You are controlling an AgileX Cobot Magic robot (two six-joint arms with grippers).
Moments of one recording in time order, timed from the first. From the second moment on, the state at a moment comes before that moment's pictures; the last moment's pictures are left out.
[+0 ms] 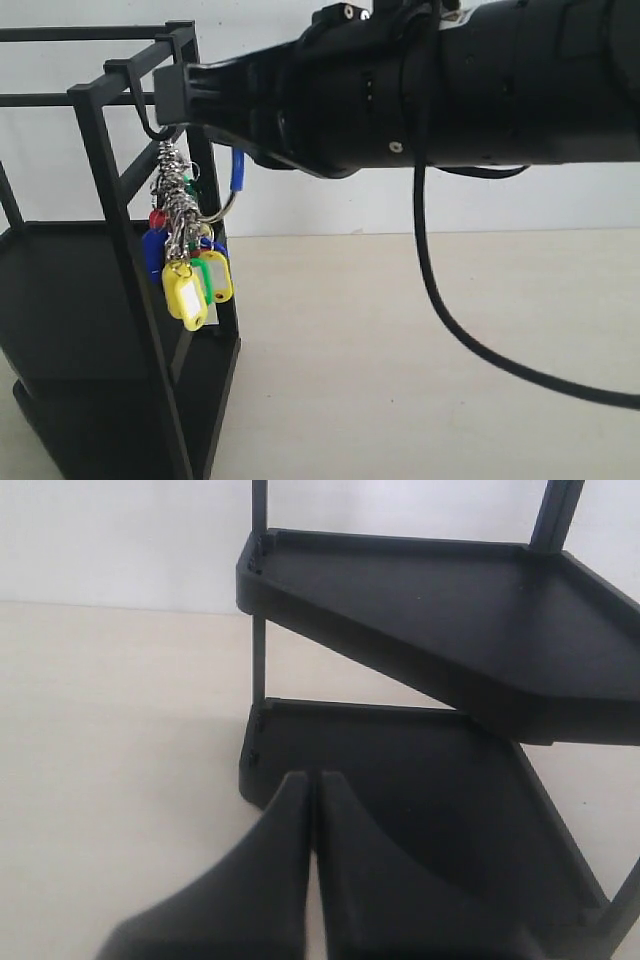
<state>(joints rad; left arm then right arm) 0.00 0.00 0.00 -0.15 0.29 0.07 0.74 1.33 -1.13 0.66 0.13 -0.37</state>
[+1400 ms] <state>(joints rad) 0.00 0.00 0.00 -0.15 0.29 0.07 0.70 1.28 -1.12 0.66 0.20 -0.43</state>
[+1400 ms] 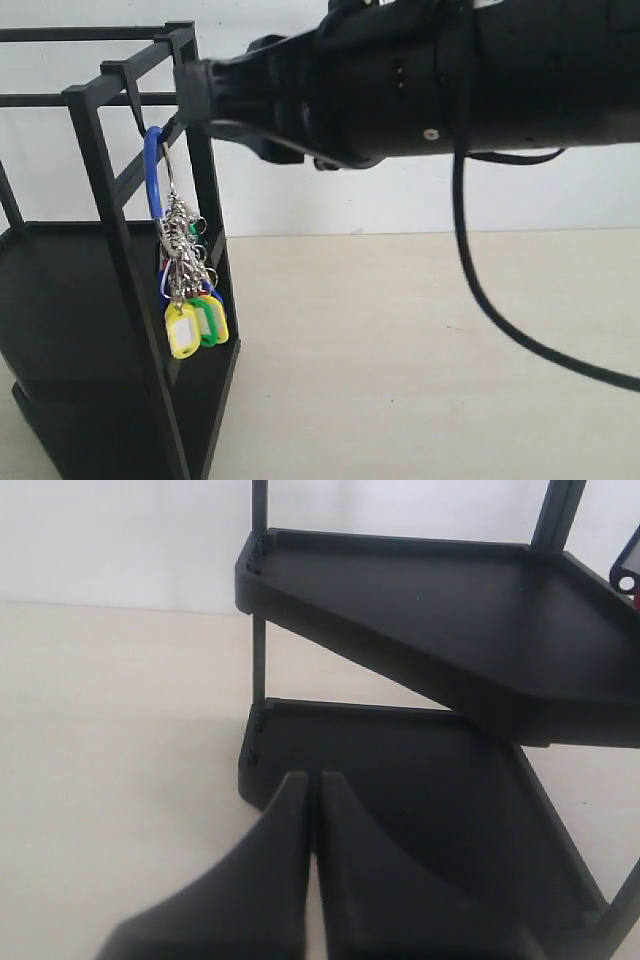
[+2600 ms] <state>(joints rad) 0.00 0.00 0.00 -0.15 0.29 0.07 0.68 0.80 -0.56 0.65 0.26 -0.37</state>
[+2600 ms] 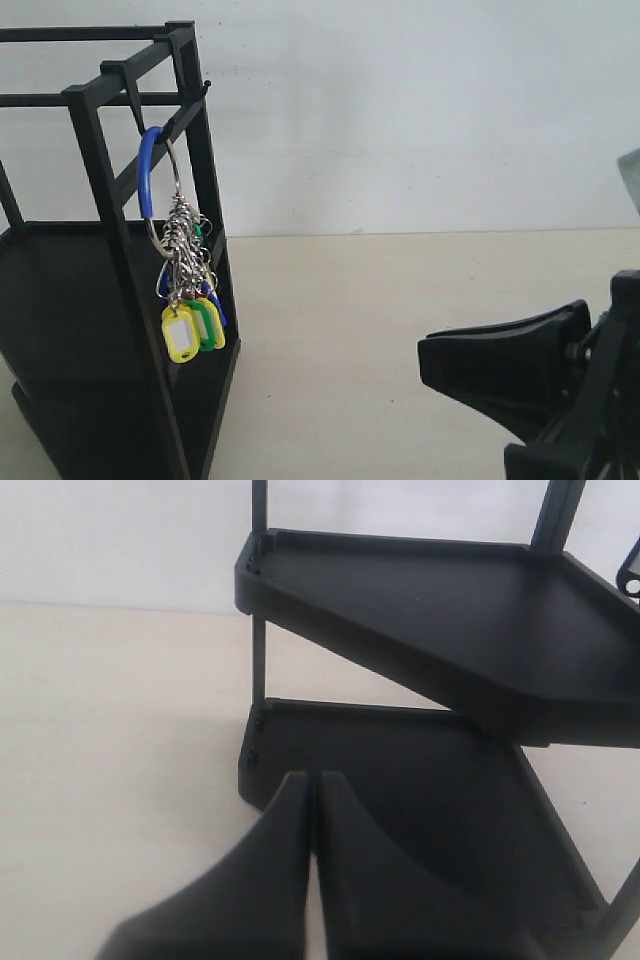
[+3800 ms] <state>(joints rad) 0.00 0.00 0.00 -0.15 0.29 0.07 0.14 0.12 -0.06 0.81 0.06 -0.42</state>
